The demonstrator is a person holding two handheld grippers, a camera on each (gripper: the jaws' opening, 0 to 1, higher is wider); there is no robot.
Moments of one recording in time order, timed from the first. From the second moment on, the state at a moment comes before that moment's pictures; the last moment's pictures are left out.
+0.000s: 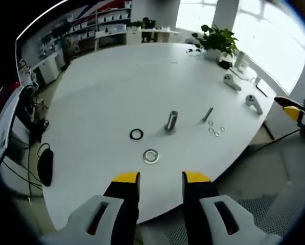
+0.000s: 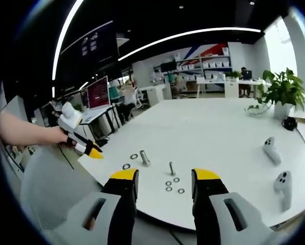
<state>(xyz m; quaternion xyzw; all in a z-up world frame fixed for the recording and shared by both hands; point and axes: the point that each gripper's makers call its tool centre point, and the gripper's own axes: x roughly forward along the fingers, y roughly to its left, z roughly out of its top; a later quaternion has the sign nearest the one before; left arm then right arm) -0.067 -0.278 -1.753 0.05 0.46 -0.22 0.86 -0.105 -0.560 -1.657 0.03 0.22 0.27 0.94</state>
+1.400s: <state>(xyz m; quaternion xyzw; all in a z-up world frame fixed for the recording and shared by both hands) -0.022 -0.289 -1.850 0.18 0.54 -0.26 0.78 -0.103 -0.562 -1.658 0.03 0.22 0.26 0.94</state>
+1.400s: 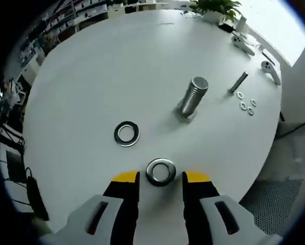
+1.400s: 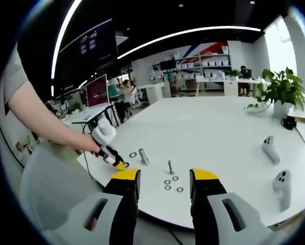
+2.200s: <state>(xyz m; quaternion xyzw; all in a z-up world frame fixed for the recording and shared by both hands) -0.019 -0.292 -1.851 0.23 0.60 -0.28 0.72 -0.103 -0.562 -1.658 0.04 0.22 0.26 0.94</state>
